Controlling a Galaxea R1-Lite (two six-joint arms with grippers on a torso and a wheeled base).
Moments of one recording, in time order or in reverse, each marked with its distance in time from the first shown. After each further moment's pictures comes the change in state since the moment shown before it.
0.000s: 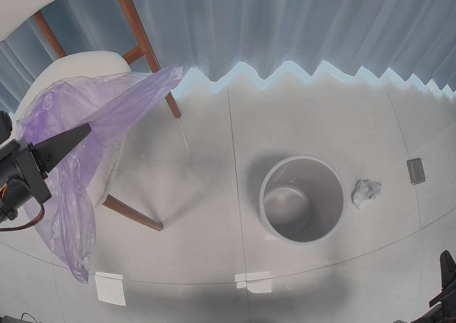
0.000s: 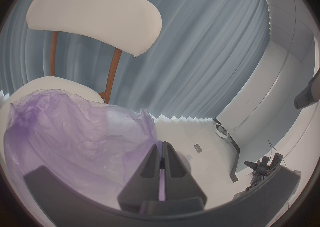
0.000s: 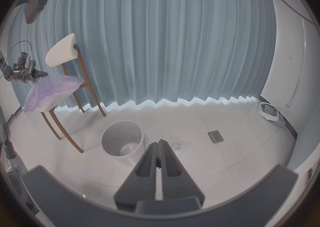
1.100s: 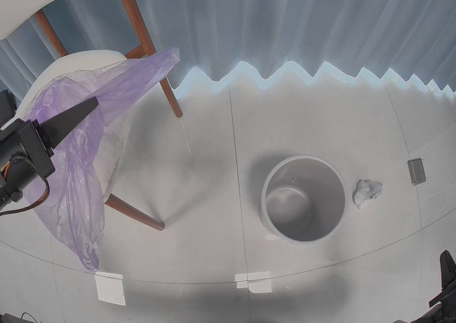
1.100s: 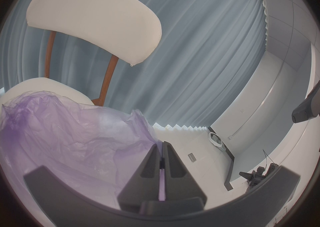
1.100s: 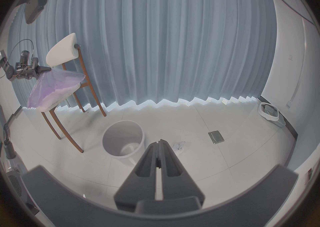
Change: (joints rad) left arm -0.005 0.071 -0.030 -0.136 -0.031 -0.065; right arm 0.000 0.000 0.000 0.000 0.000 0.000
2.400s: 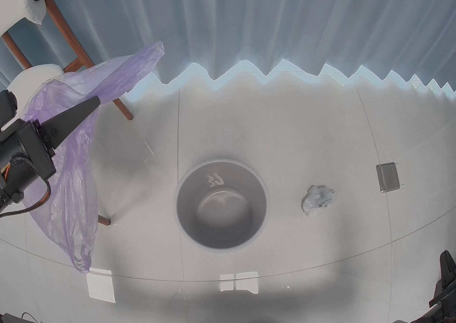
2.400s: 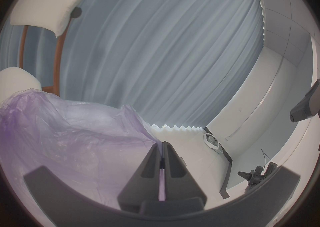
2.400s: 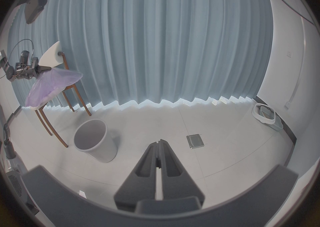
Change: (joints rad) left arm -0.014 0.004 0.010 -0.028 -0.004 0.002; right arm 0.001 0.000 0.000 0.000 0.000 0.000
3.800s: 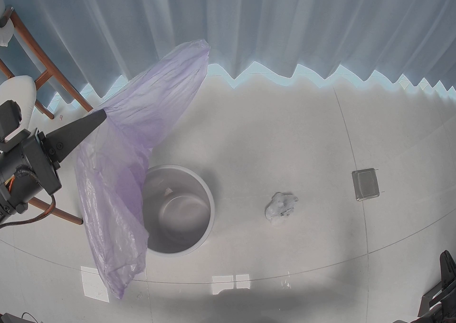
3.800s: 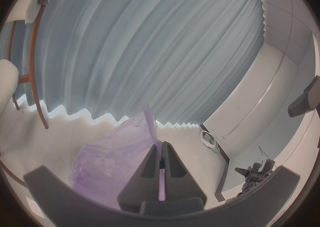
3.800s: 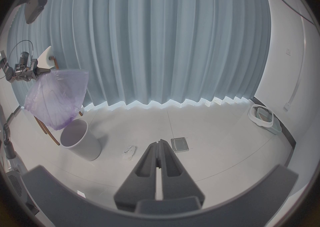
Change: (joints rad) left arm -0.029 -0.004 0.030 0.008 -0.001 0.005; right arm -0.001 0.000 0.000 0.000 0.000 0.000
